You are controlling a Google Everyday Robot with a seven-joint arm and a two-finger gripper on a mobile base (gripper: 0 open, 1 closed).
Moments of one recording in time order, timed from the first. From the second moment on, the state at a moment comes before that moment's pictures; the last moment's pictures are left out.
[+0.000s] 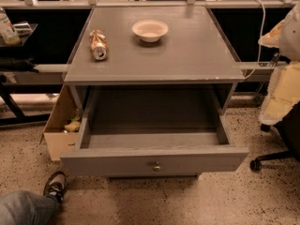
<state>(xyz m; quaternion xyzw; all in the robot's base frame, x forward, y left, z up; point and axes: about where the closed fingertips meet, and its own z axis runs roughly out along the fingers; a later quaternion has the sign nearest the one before) 0.438 -0.215 0.983 -0.60 0.78 -0.04 0.17</state>
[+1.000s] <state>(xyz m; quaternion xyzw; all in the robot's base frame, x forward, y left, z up) 0.384 -0.217 0.904 -0.63 0.76 -0.04 0.16</state>
